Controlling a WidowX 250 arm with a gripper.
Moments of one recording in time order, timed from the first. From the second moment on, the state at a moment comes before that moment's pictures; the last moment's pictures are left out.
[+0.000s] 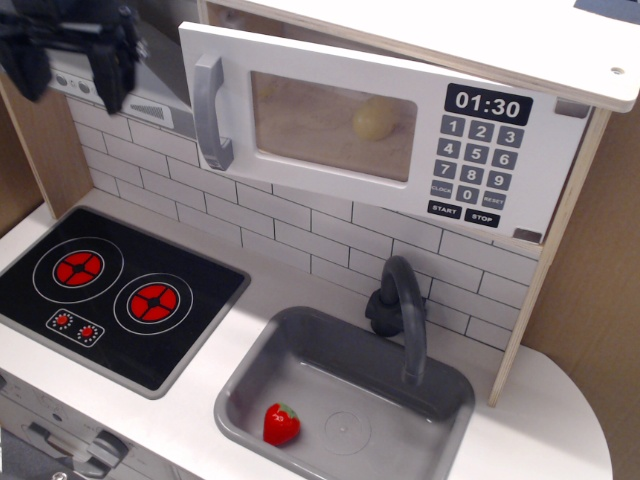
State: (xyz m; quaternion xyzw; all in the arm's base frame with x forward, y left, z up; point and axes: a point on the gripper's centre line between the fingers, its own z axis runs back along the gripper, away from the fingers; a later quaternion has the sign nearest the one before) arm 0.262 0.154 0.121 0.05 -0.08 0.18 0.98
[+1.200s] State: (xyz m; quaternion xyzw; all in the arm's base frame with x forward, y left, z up) arm 0.338 0.156 0.081 0.03 -0.09 0.28 0.96
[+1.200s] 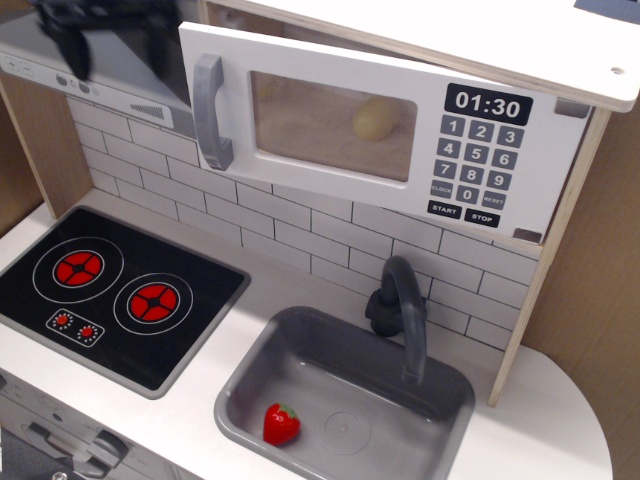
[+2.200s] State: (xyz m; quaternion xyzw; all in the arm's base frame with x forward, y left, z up) arm 0.219 0.034 0.089 0.02 -0.06 0.10 0.99
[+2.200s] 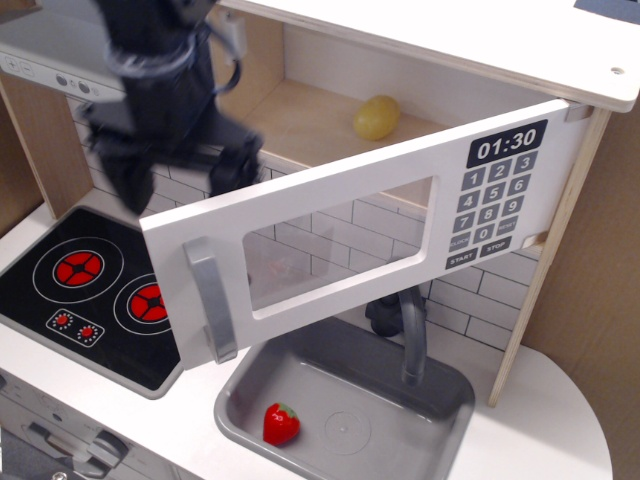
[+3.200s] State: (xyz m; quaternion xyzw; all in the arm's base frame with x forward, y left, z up) arm 0.192 -0.058 0.078 -0.04 0.01 0.06 1.00
